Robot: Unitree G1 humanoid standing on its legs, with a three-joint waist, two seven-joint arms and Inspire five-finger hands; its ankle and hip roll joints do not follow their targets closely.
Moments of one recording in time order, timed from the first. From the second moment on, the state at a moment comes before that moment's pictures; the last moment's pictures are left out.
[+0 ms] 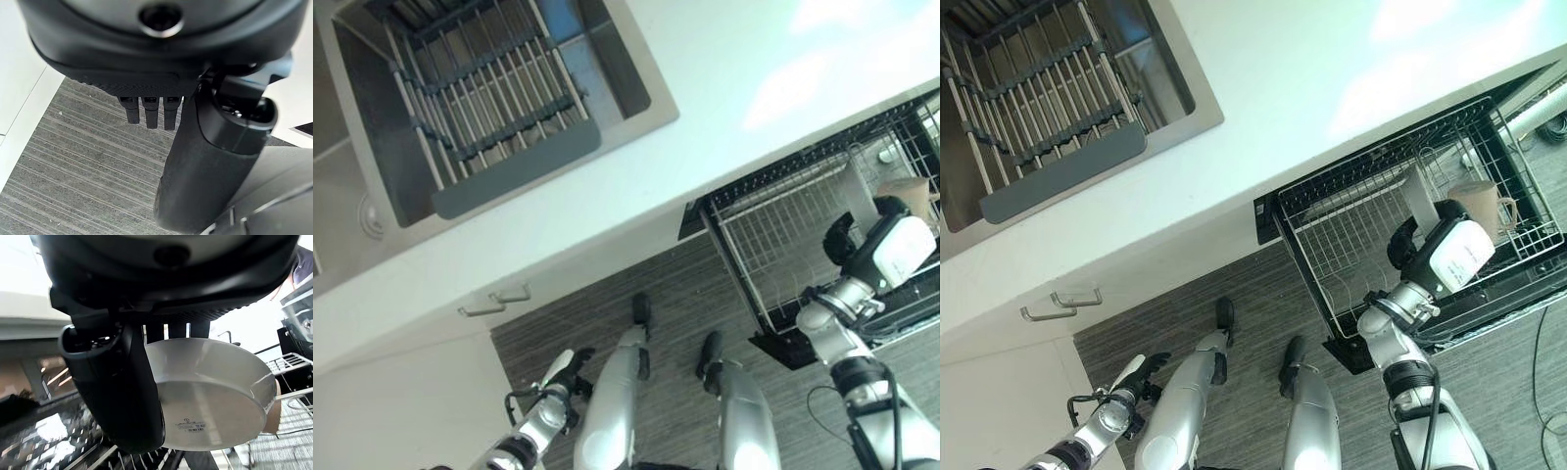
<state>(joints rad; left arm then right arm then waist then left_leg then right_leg) -0.23 0.33 -0.52 1.03 0.08 -0.09 0.19 -0.54 -0.50 0.24 0.83 -0.29 -0.08 -1.21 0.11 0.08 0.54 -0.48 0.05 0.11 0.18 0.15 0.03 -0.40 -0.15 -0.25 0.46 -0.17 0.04</state>
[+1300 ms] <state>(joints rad) -0.24 0.45 -0.53 0.82 0.01 0.00 0.14 -0.95 -0.71 0.40 0.99 0.31 0.03 0.05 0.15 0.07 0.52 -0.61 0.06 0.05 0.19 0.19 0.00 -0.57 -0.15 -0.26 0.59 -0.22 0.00</state>
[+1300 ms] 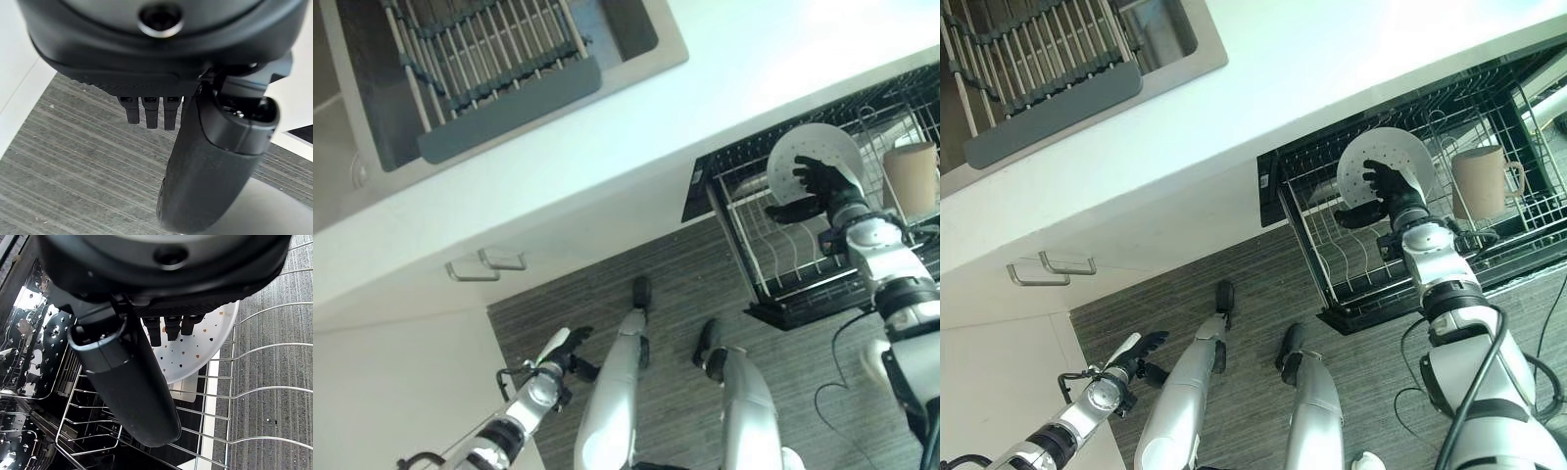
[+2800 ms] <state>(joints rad) 0.10 0.21 -0.18 1.16 -0.11 0.02 0.10 0.00 -0.52 0.23 0.05 0.20 -0.50 -0.34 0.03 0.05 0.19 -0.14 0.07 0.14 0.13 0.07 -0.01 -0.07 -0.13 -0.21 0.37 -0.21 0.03</state>
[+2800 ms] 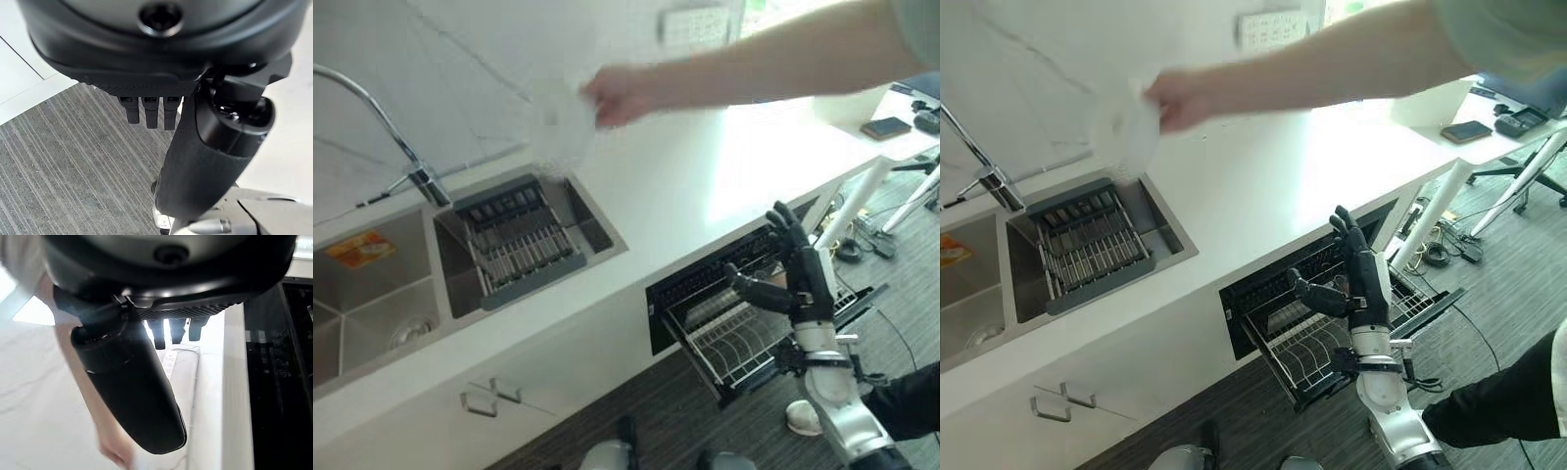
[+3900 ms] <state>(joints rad) 0.14 0.18 -0.15 1.17 -0.20 0.06 0.03 -0.01 -0.49 0.35 0.03 0.53 -0.34 -0.14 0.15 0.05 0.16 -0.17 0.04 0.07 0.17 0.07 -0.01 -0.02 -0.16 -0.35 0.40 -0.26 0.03</state>
